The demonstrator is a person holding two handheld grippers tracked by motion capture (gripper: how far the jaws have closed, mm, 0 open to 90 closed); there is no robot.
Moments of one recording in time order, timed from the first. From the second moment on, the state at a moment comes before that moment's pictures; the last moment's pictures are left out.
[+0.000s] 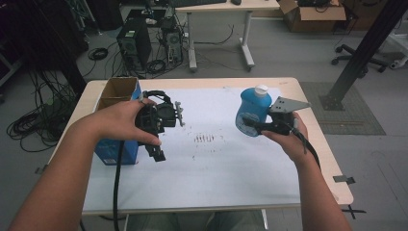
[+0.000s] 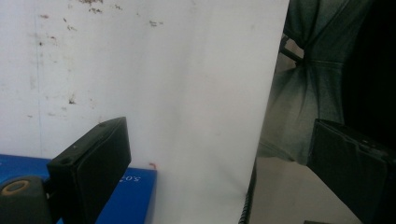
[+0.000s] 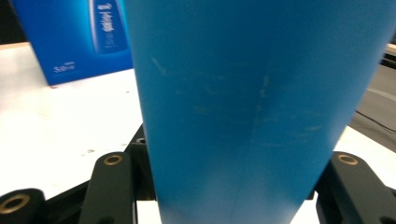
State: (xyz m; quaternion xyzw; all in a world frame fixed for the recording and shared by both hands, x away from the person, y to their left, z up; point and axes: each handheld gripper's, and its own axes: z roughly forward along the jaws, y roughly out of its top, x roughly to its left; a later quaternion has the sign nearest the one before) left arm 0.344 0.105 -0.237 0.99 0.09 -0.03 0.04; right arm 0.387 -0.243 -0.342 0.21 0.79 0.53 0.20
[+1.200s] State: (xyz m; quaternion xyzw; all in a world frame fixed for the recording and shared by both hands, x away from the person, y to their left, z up) left arm 0.345 0.089 -0.214 1.00 0.07 -0.03 0.03; right arm 0.352 -0.210 -0.349 0.07 0.84 0.53 0.09
